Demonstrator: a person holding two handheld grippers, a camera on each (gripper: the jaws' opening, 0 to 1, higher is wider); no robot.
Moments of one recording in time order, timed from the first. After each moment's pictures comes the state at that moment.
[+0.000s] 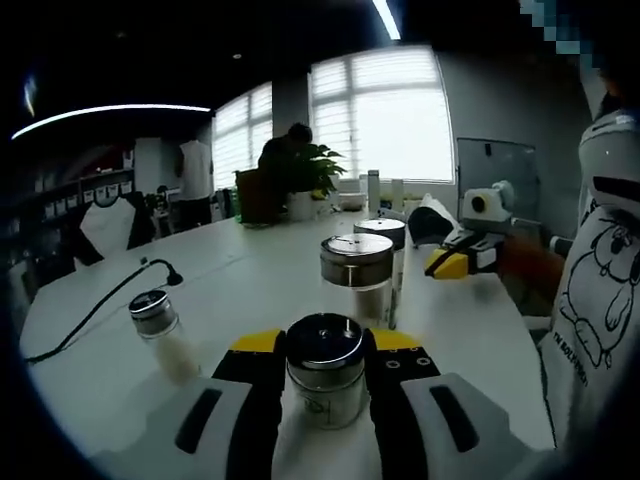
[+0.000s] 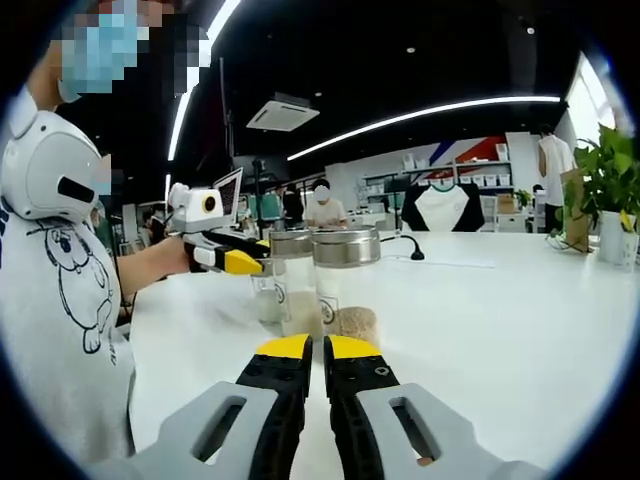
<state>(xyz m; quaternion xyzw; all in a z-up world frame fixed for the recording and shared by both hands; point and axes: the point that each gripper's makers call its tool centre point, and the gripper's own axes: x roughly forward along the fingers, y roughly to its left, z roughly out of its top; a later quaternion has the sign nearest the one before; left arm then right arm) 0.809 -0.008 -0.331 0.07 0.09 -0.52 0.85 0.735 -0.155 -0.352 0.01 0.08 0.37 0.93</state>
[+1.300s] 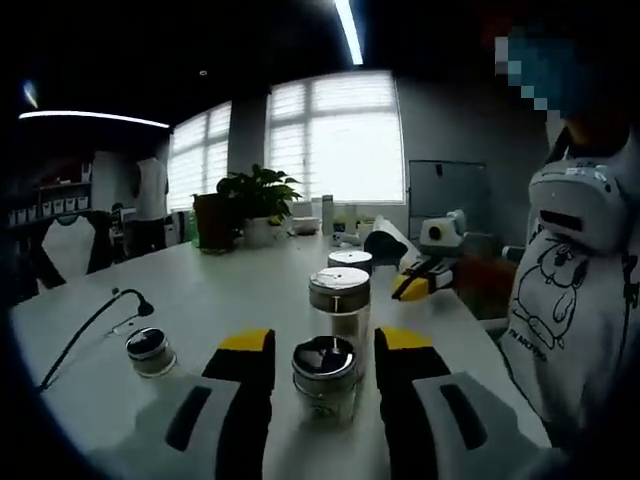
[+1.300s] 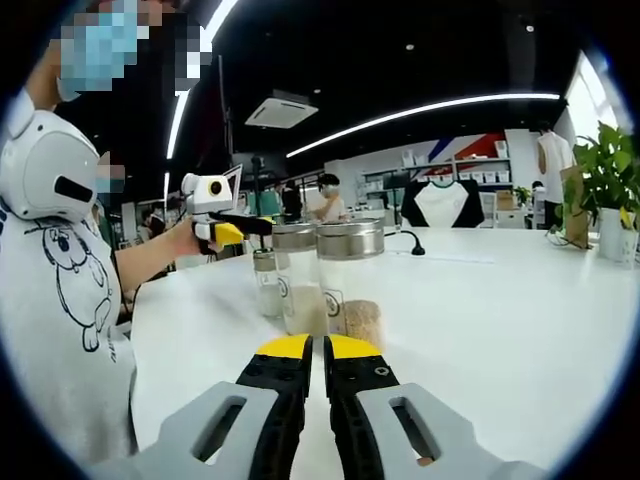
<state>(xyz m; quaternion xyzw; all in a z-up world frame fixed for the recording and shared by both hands) 0.803 -0.001 -0.313 0.09 0.06 -0.64 0.76 0.730 -0.151 -0.357 0.01 0.09 0.37 0.93</state>
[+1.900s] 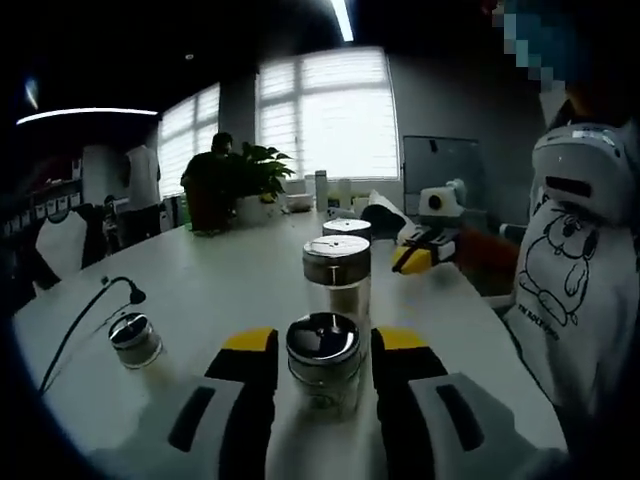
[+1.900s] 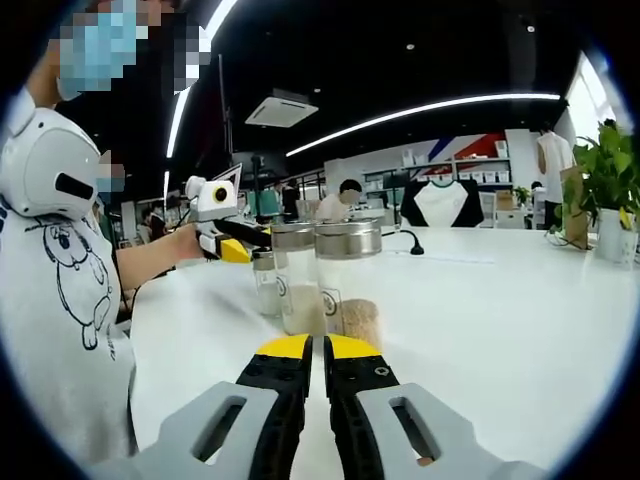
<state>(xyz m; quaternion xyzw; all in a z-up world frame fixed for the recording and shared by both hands) 0.807 -0.005 -0.326 0.09 0.08 -0.64 0.76 0.731 -0.153 -0.357 0.01 0.09 0.37 0.93</state>
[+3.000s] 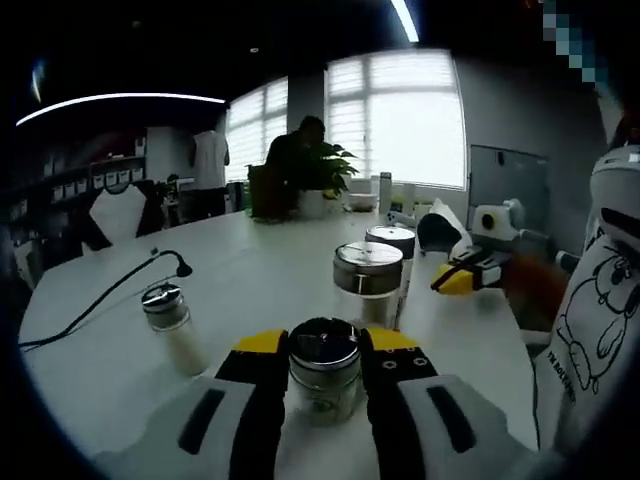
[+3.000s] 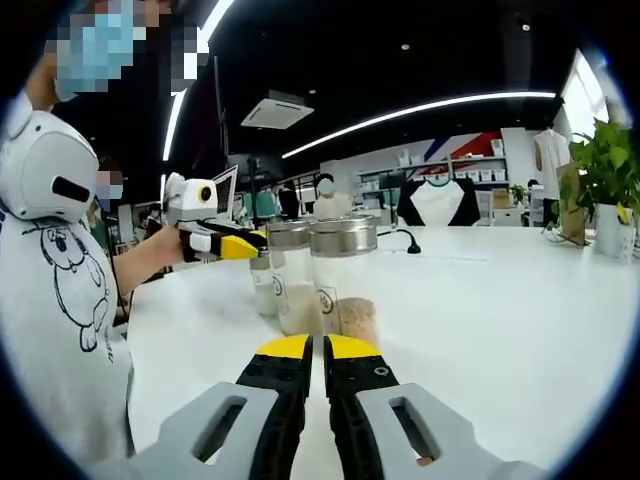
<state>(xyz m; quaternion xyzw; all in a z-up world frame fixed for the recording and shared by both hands) 0.811 -0.002 -0.324 0.06 0.10 -0.50 0.86 0.733 -0.155 -0.360 0.02 0.09 0.36 0.93</state>
